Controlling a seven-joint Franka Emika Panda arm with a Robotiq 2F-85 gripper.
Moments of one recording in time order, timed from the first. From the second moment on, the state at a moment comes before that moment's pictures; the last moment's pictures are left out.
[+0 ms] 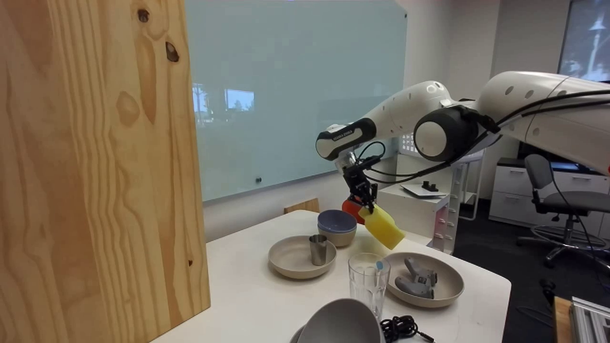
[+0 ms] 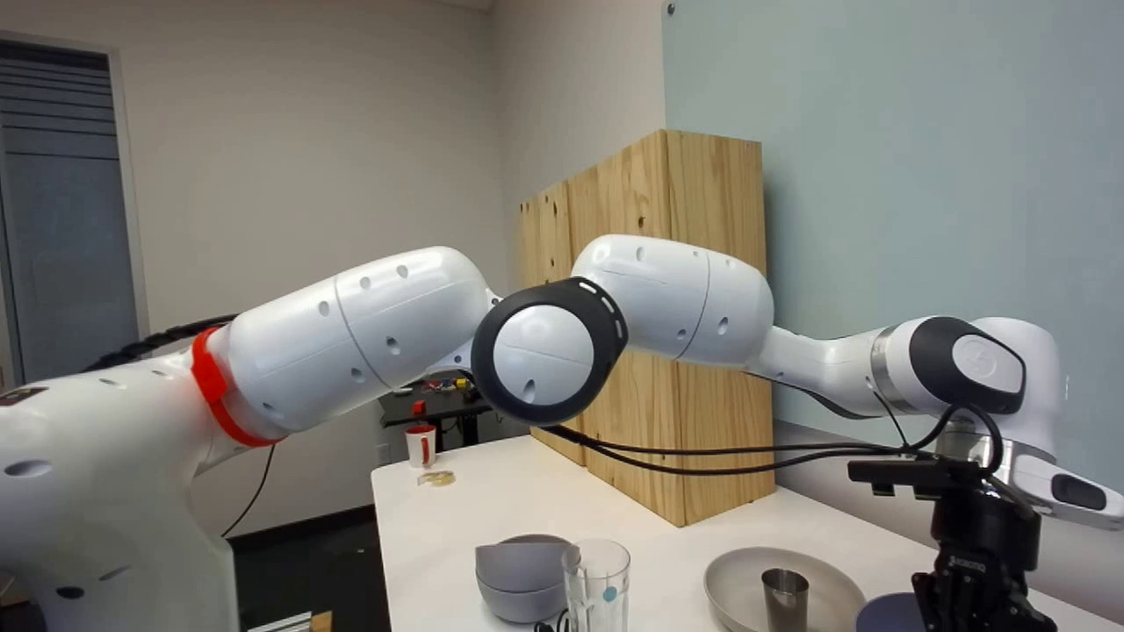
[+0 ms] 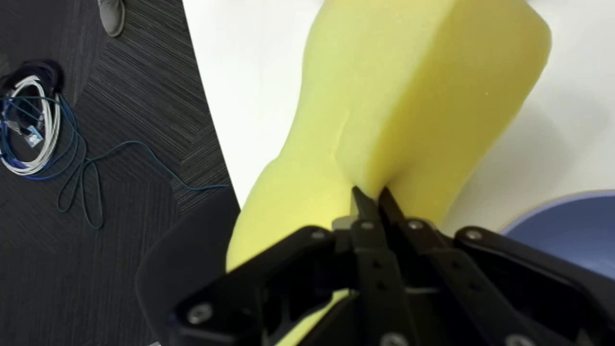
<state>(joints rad) -0.26 1.20 -0.18 -0.66 -0.14 1.40 0.18</state>
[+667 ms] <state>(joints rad) -0.25 1.26 -0.16 -0.56 -0.13 1.36 0.21</state>
